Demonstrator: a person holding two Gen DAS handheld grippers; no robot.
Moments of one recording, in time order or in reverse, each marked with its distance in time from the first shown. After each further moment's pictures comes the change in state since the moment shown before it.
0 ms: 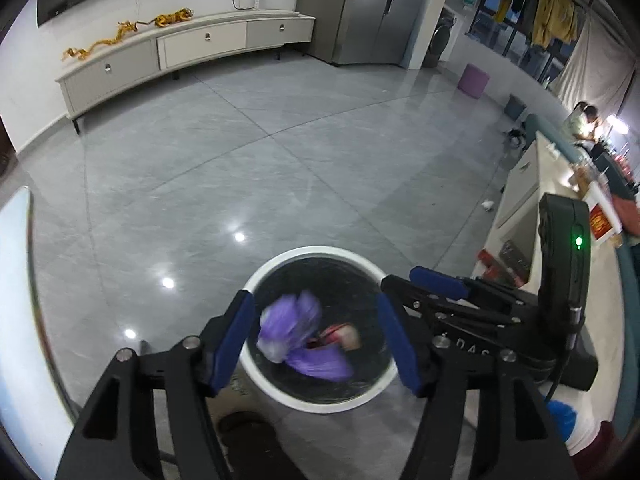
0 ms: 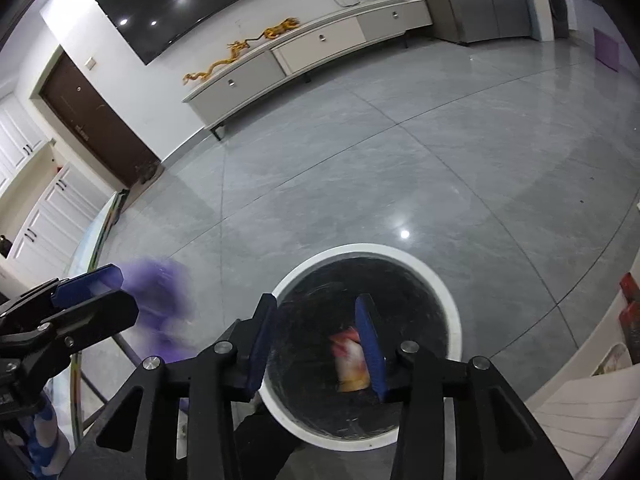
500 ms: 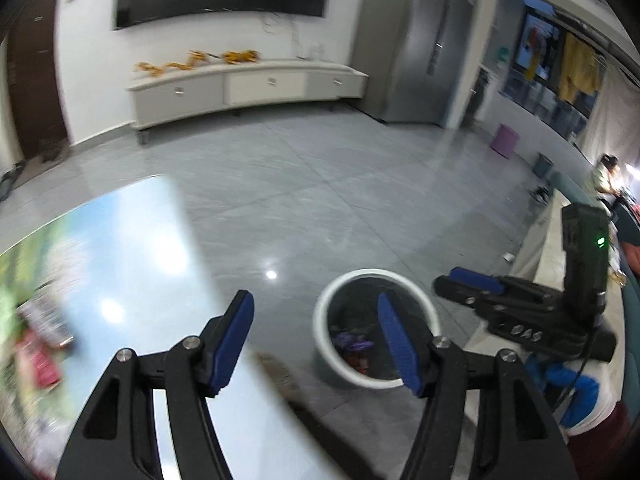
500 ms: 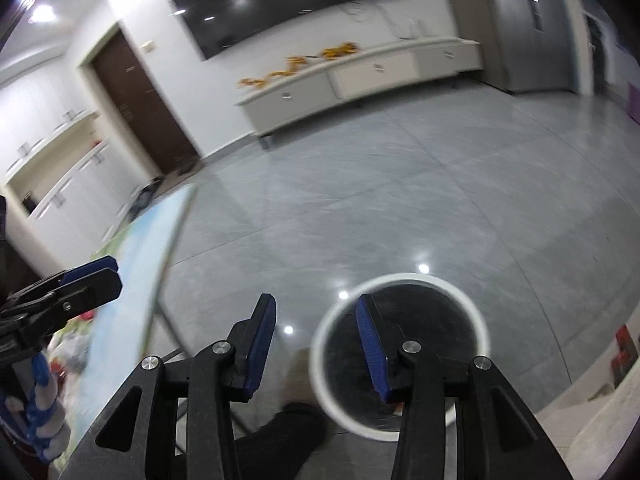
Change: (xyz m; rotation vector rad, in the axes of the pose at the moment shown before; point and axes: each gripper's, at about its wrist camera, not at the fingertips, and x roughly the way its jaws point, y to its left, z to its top) left arm -0.152 0.080 -0.070 -0.130 -0.208 0.151; right arm -0.055 0.109 -0.008 -0.225 -0.059 0.132
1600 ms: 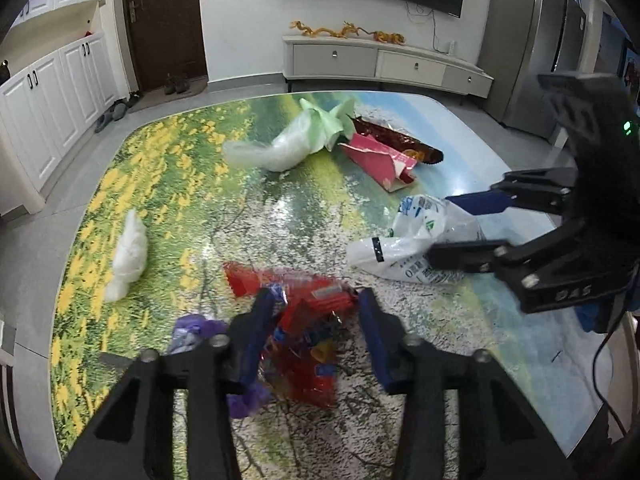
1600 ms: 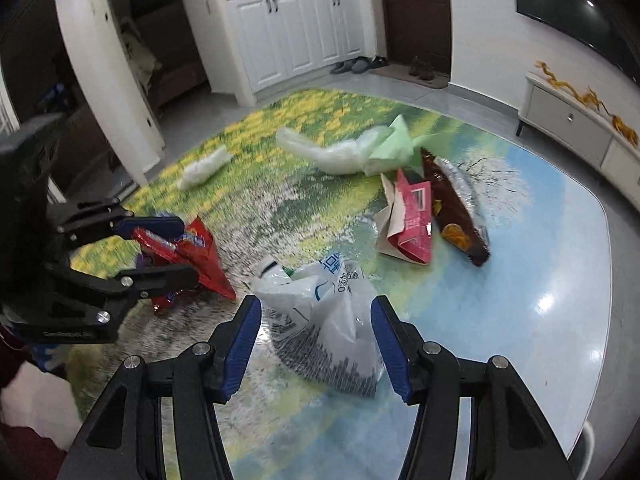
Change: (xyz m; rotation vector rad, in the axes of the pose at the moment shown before) left arm -0.136 0.241 -0.177 -0.210 0.070 0.310; right arm 0.141 0.361 -0.088 -0.767 0.338 0.379
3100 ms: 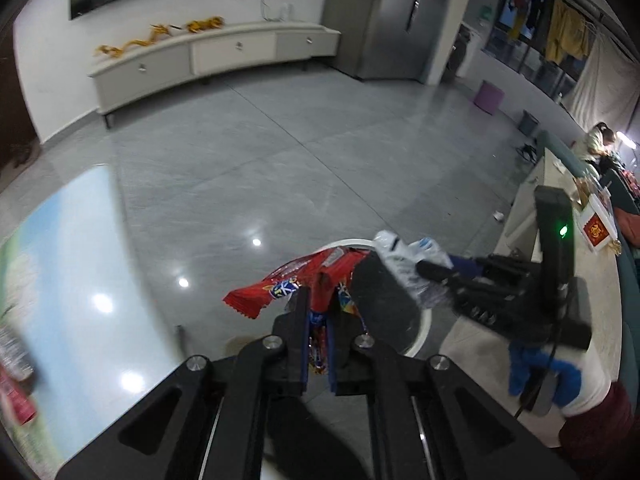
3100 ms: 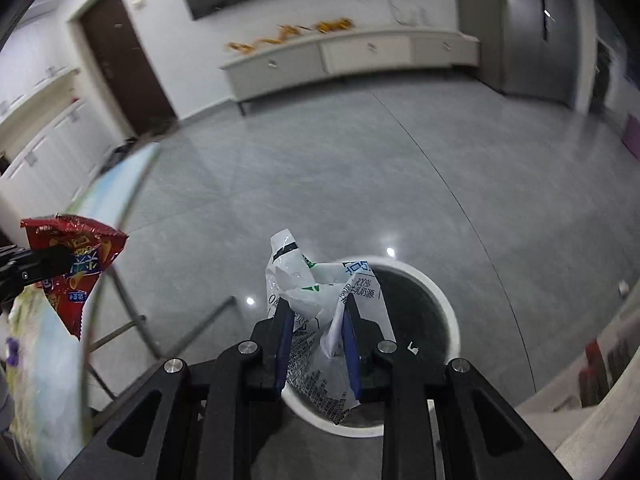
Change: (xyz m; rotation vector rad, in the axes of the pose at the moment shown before) left arm 0.106 -0.385 0.137 0.338 0.106 -0.386; right arm -0.199 -0.282 -0.259 0.815 -0.134 -0.508
